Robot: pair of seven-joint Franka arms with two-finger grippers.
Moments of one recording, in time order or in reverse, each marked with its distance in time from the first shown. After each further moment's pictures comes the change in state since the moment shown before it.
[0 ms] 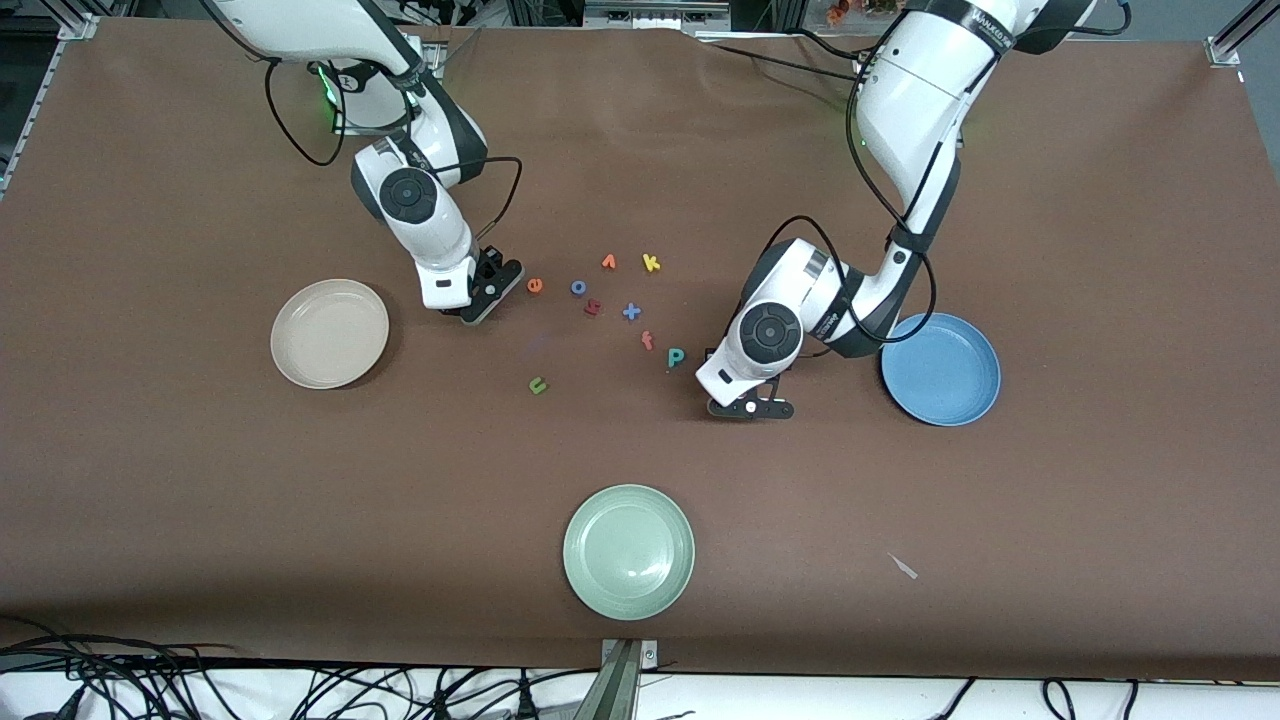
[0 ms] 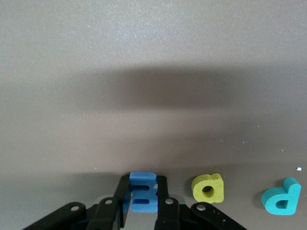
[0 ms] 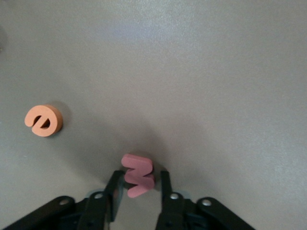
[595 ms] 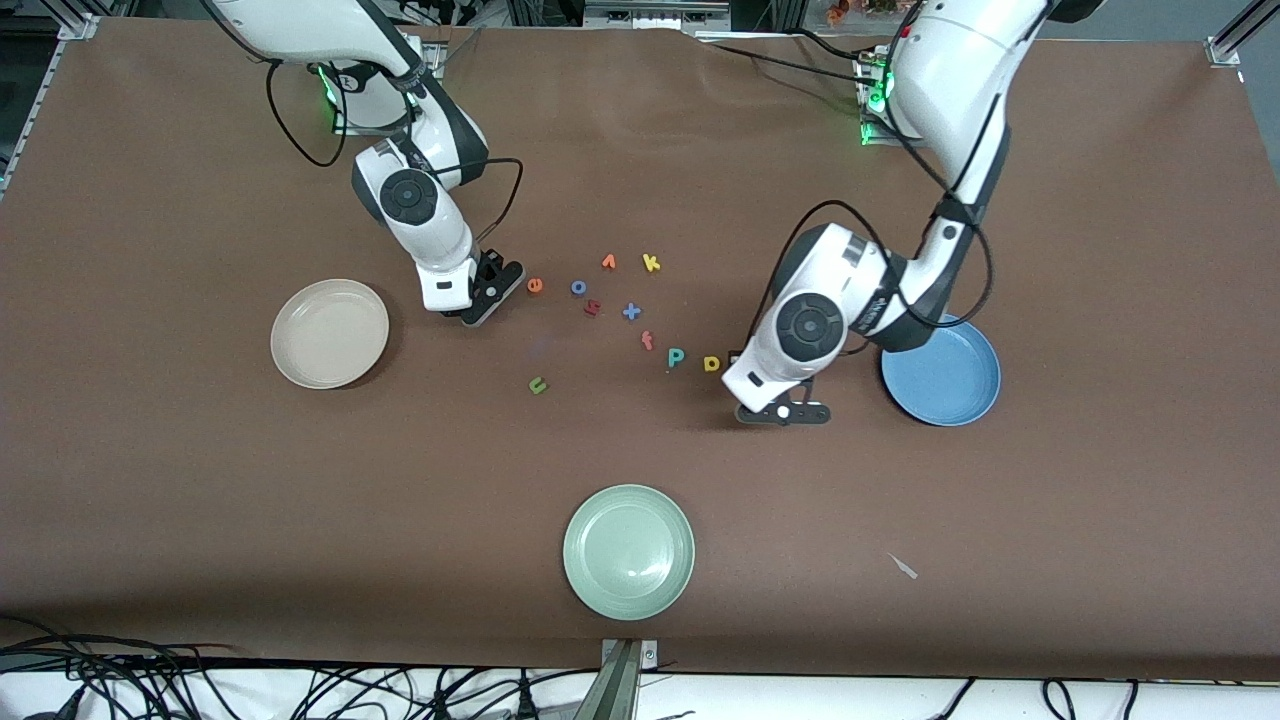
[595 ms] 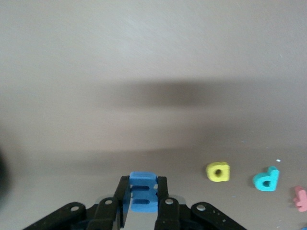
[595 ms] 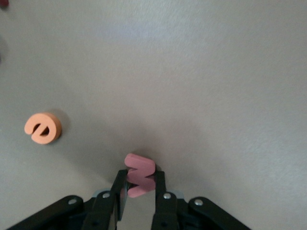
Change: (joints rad) left arm 0.058 -0.122 0.018 0.028 0.023 -0.134 0.027; right arm 0.000 0.003 -0.001 0.021 0.000 -0.003 0.000
